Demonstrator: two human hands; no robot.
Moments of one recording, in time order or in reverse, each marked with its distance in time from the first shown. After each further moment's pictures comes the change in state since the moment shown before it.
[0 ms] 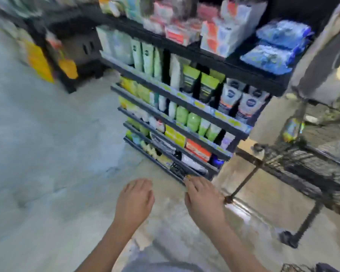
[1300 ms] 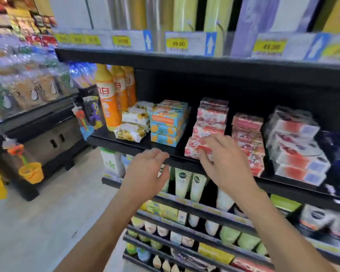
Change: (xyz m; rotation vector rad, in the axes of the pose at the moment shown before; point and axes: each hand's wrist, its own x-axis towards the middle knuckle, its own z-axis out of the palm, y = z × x) left_hand 0.526 -0.166 -0.256 -0.076 0.346 0.649; right_hand 0.528 -0.070 -0.166 -0.123 0.537 0.215
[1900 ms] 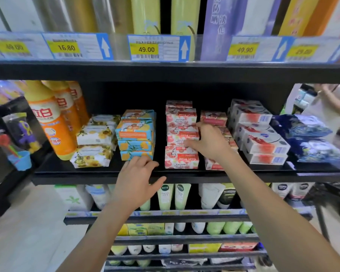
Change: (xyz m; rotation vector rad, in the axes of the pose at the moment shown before) left_hand 0.056 -0.038 0.054 -0.055 -0.170 0.168; right_hand 0.070 0.044 0.012 0.162 -0.294 0.577
